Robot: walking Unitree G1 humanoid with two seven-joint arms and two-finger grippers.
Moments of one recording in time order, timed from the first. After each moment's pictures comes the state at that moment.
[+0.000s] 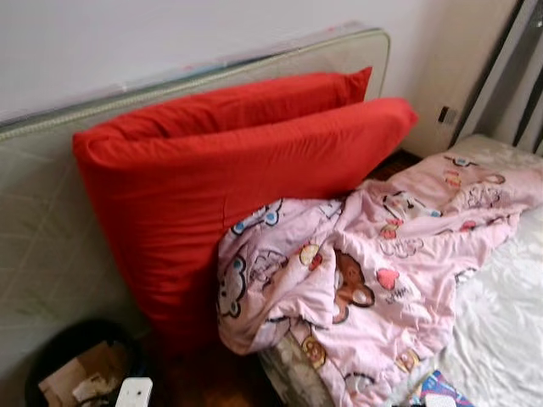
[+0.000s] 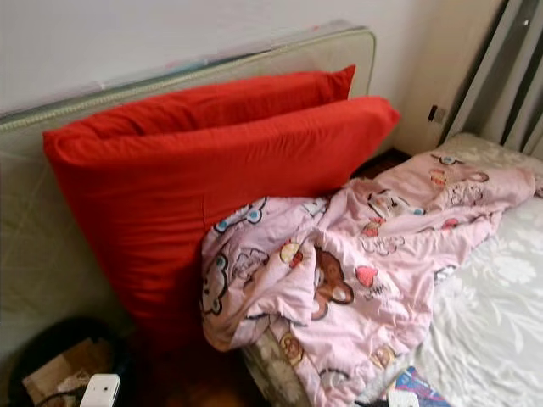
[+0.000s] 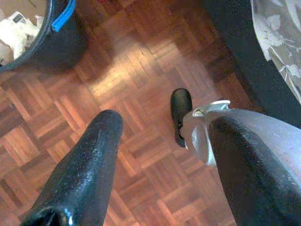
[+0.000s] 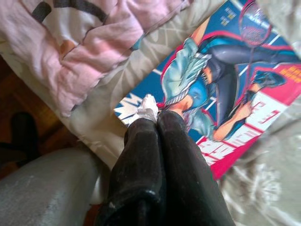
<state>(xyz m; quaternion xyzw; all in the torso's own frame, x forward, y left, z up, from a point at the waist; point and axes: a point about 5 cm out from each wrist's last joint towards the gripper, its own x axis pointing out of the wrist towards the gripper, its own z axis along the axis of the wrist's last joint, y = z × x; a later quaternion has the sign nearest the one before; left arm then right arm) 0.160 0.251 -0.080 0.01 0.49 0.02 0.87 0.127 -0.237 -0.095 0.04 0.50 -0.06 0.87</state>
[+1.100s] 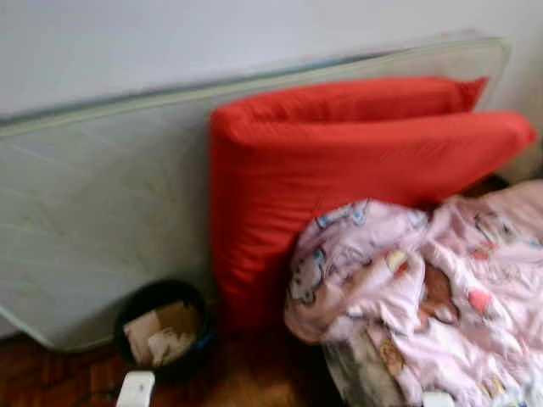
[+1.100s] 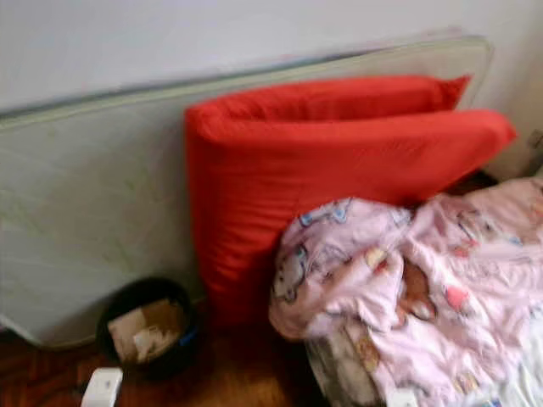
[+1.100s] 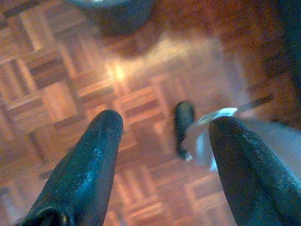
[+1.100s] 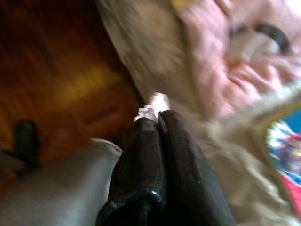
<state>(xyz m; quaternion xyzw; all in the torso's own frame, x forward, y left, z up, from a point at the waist) 0.157 0.259 -0.079 0.01 0.49 0.03 0.87 0.139 -0.227 -0.094 0.02 0.49 -0.03 0.87</state>
